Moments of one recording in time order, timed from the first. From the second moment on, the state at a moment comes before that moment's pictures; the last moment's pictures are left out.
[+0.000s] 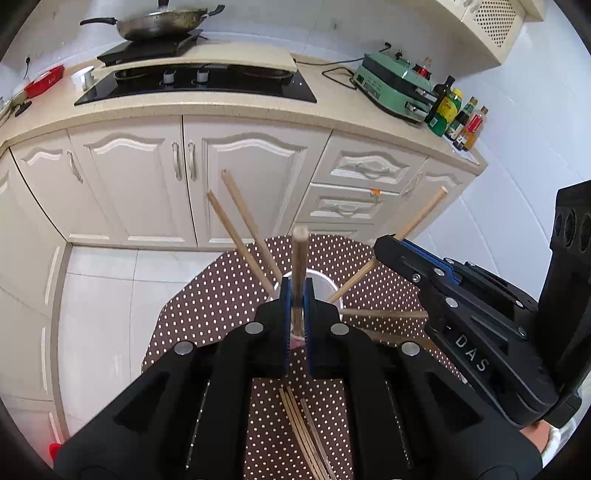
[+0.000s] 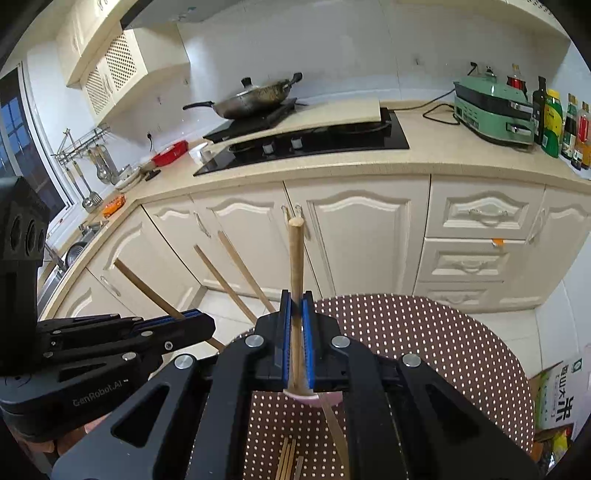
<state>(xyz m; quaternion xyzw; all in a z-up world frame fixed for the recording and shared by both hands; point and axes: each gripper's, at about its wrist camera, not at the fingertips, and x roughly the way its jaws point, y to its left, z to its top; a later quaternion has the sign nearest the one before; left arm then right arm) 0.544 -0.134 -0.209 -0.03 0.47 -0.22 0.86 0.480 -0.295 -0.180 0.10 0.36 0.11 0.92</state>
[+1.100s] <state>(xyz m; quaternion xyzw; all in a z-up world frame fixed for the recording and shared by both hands) 0.499 -0.123 -0.205 0.00 0.48 -0.21 0.85 0.423 -0.285 -0.167 0.11 0.37 0.07 0.92</state>
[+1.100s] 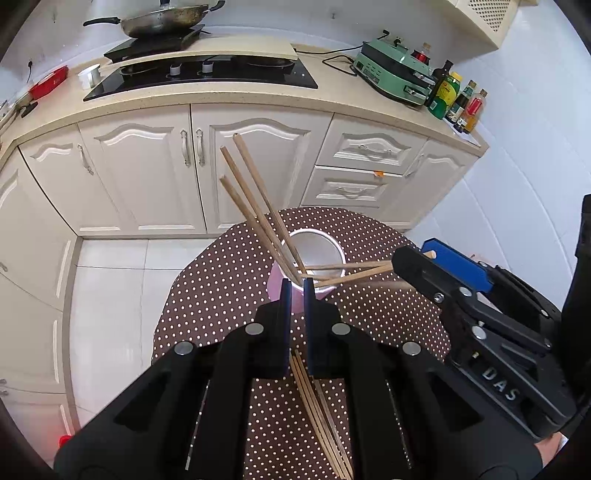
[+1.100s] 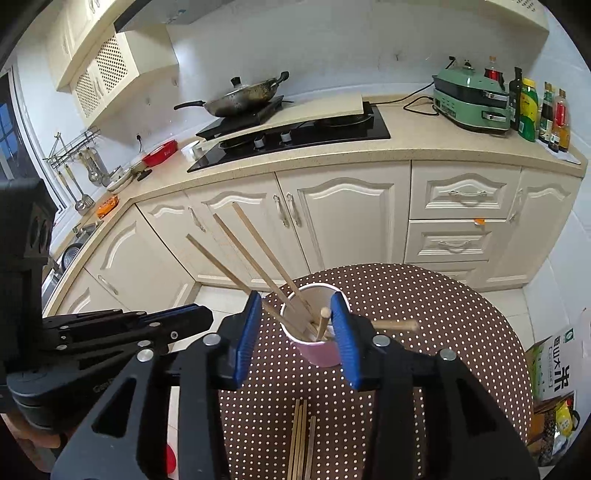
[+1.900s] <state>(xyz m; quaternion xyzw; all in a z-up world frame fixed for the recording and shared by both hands) 0.441 -0.124 -0.203 0.02 0.46 -0.22 0.86 0.341 -0.287 -0.155 0.12 0.34 0.02 0.93</state>
